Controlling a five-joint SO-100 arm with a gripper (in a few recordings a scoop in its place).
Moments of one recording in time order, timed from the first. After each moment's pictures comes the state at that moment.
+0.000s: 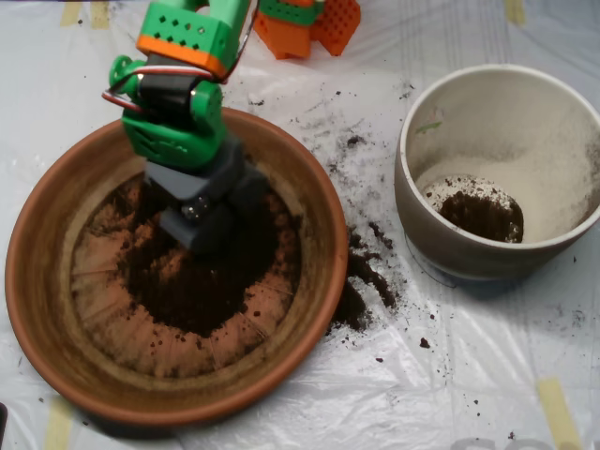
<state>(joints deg) 25.5 75.6 96.7 64.7 19.4</state>
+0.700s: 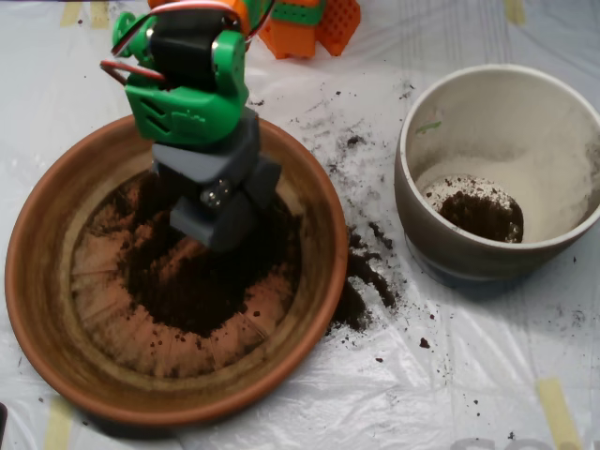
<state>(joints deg) 18.7 78.1 75.8 82.4 17.5</state>
